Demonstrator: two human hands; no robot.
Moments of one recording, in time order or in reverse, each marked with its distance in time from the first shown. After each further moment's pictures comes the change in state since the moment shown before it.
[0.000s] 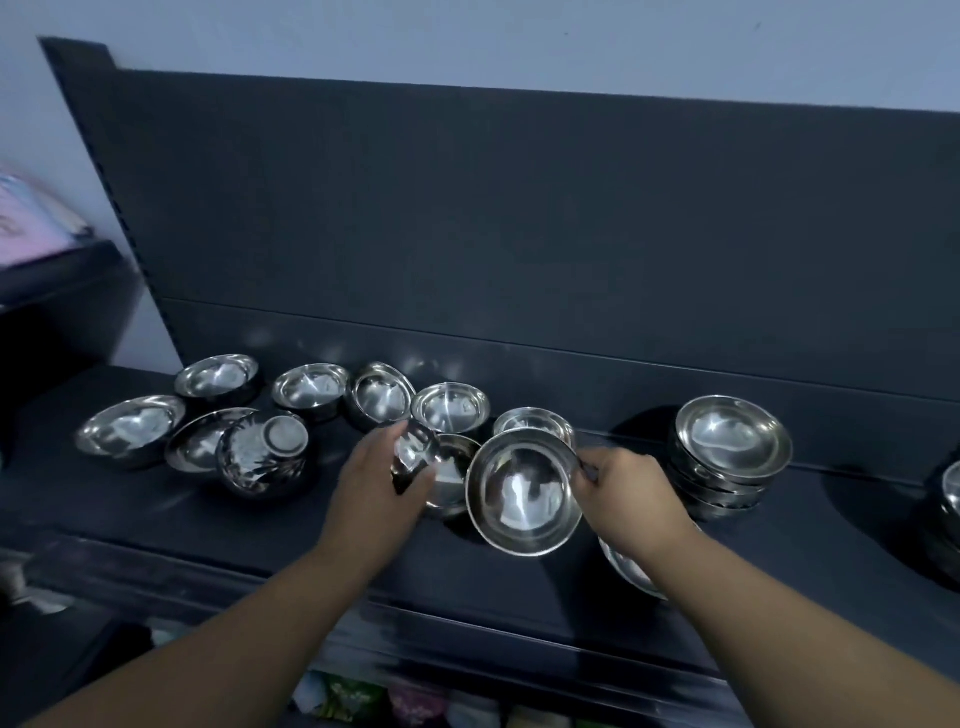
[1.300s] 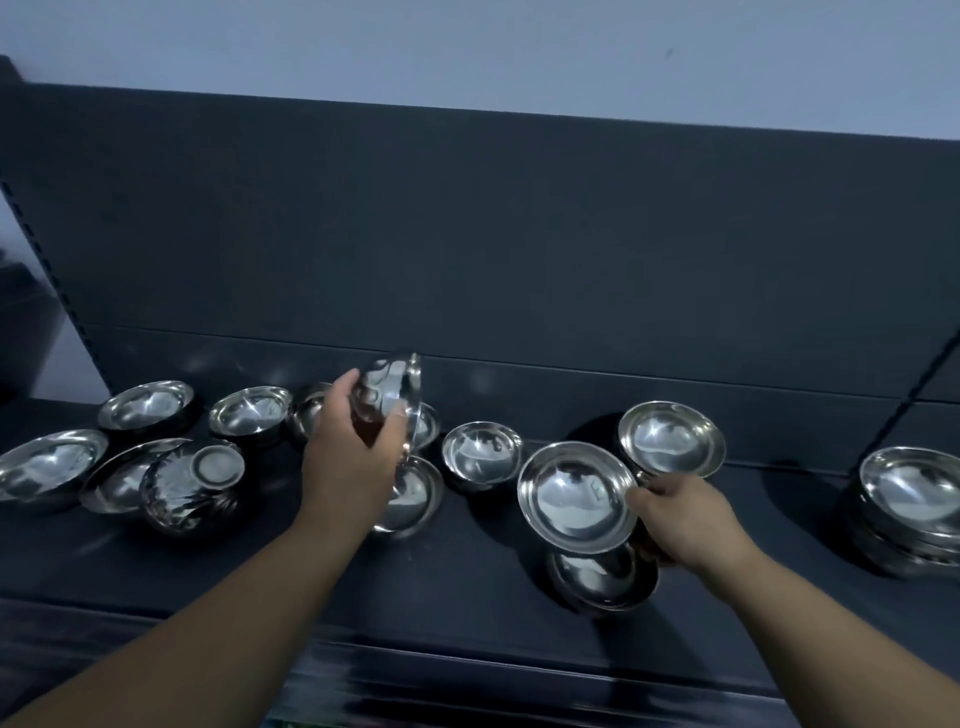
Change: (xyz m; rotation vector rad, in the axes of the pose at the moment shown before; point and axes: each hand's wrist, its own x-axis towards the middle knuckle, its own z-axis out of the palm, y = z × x) left_hand 0.024 0.078 -0.004 -0.320 0.208 -0.054; right_hand -0.017 0.076 -0.053 0.284 -0.021 0.436
